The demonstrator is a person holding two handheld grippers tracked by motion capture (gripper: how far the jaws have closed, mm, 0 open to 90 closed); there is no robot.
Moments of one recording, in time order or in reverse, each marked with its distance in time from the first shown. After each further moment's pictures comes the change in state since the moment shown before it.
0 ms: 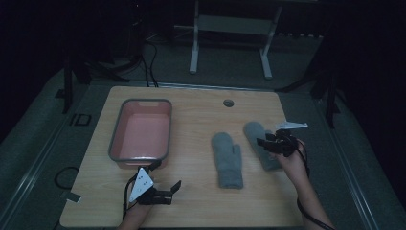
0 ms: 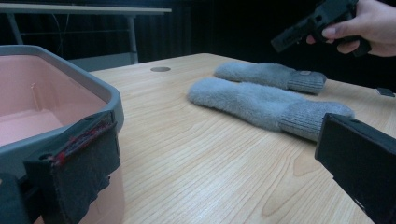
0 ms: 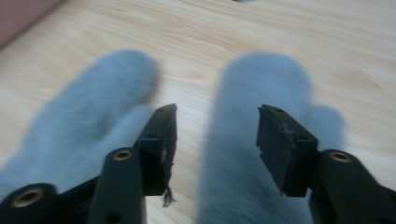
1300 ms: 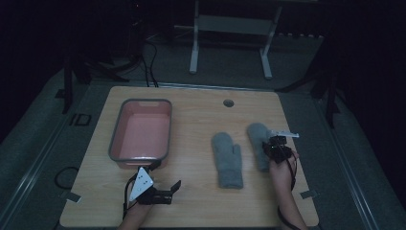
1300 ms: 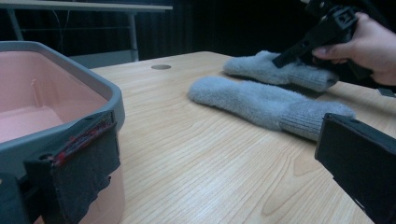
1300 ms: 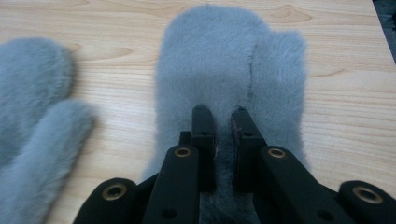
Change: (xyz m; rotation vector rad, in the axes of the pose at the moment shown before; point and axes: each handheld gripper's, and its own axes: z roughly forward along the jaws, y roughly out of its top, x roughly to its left) left arm 0.000 0.000 0.001 0.011 0.003 -0.008; right arm 0.028 -0.021 0.020 0.037 -0.303 0.199
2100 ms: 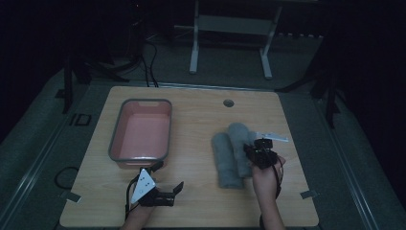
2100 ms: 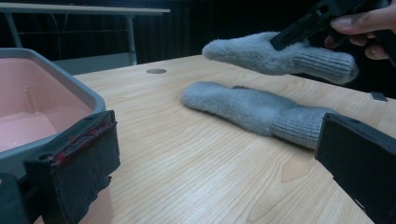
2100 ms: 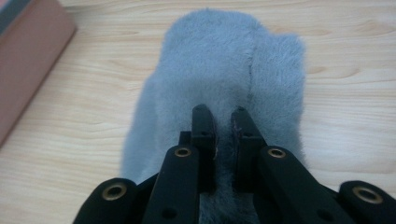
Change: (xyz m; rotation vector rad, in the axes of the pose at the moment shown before) left arm -0.009 0.006 0.000 -0.017 -0.005 -0.009; right arm 0.082 0.005 -0.058 -0.045 0.144 0.067
